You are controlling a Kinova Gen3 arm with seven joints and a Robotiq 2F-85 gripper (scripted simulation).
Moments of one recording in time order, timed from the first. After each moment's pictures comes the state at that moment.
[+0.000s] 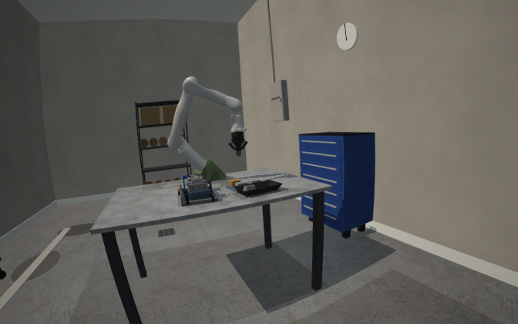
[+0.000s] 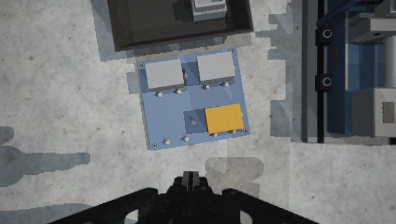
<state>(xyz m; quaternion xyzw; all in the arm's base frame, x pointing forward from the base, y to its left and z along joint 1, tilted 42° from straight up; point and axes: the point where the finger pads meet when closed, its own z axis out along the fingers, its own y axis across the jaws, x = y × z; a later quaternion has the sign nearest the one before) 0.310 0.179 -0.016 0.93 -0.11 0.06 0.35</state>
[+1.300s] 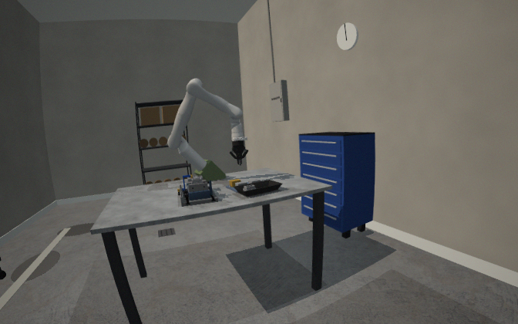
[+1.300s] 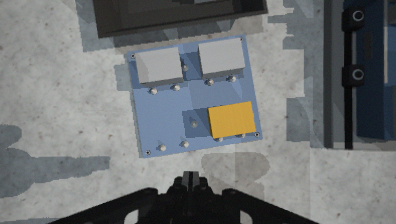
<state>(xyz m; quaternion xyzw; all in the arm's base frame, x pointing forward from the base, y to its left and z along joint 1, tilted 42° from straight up) 0.314 0.142 -0.058 0.93 -0.11 0.07 0.35</state>
